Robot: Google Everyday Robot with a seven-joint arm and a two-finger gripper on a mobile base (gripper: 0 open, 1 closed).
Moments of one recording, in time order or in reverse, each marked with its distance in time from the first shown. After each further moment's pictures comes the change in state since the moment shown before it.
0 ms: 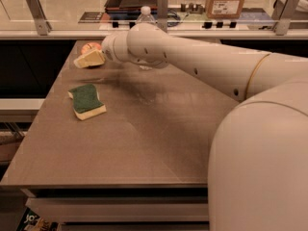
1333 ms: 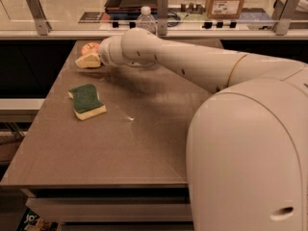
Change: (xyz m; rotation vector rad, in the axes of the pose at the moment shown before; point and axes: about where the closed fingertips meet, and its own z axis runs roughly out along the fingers) arm 0.017 0.000 0.035 -0.018 0.022 0.002
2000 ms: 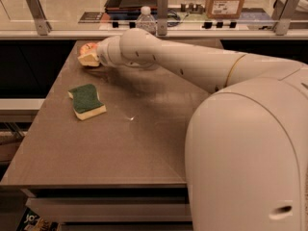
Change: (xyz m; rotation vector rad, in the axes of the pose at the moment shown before) arm 0.000 0.004 0.003 -0.006 0.001 0.000
